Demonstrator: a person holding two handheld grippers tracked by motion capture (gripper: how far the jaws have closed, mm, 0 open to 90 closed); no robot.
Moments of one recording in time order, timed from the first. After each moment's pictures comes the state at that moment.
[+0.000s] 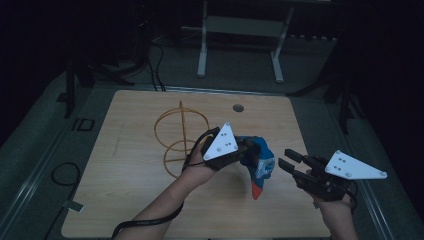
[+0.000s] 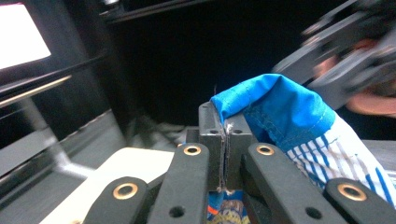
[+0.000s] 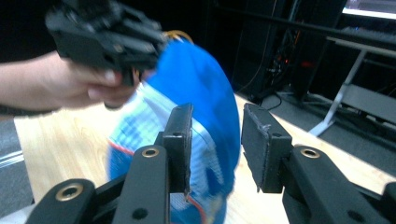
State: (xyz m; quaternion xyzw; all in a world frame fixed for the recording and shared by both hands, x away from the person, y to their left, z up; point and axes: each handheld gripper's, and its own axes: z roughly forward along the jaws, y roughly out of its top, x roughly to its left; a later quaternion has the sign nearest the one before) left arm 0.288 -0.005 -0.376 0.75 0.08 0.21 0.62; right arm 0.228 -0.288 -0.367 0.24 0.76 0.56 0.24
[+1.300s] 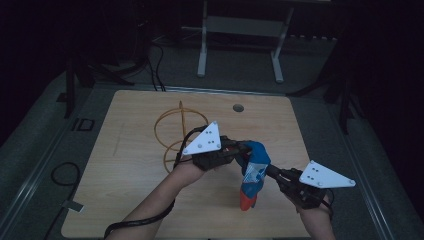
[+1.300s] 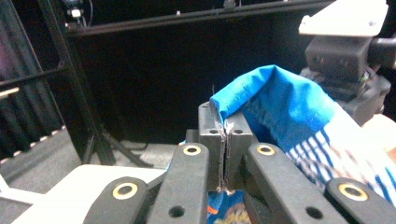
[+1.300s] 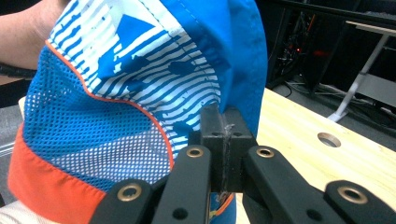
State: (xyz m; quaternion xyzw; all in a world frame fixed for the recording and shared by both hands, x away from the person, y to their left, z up) left arm 0.288 0.019 -0.375 0.73 0.05 0.15 0.66; right arm 0.224 -0.257 -0.397 0.23 0.77 0.55 0.23
